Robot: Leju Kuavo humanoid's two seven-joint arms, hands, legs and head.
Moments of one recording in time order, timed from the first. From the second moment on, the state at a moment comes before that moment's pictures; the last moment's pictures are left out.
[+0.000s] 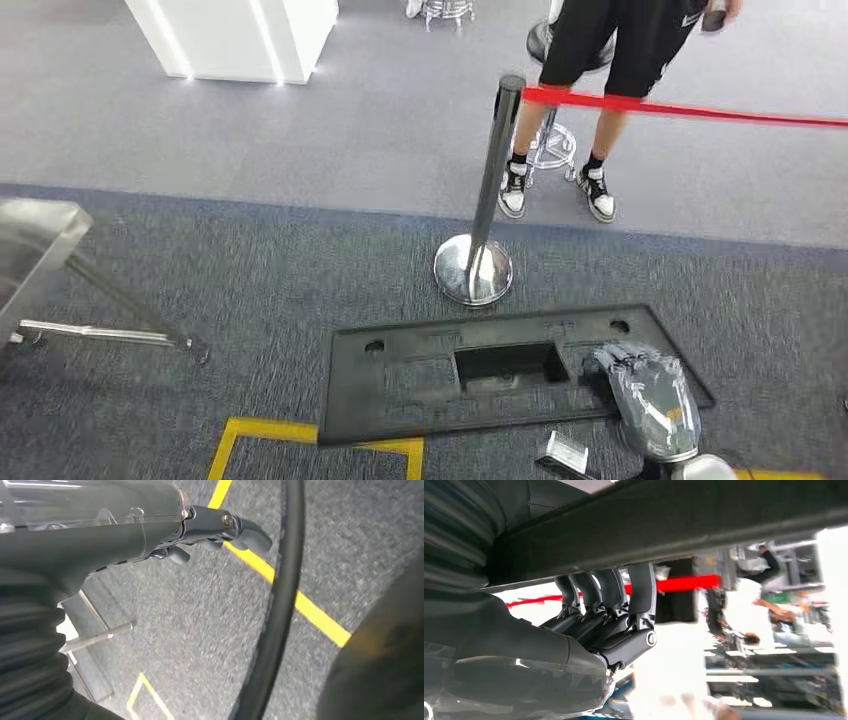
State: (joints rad) left arm -0.06 0.03 -1.52 -0.16 0.53 0.04 -0.03; right arm 0.25 -0.48 0.29 -1.98 1.13 -0.51 0.17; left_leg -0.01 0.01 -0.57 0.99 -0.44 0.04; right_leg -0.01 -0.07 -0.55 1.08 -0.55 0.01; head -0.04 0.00
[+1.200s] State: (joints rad) left arm -0.06 0.03 -1.52 -0.16 0.54 0.04 -0.02; right arm 0.33 -0.54 0.28 -2.03 1.12 -0.53 0.26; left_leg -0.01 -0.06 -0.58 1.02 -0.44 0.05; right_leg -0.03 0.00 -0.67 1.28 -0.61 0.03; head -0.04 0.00
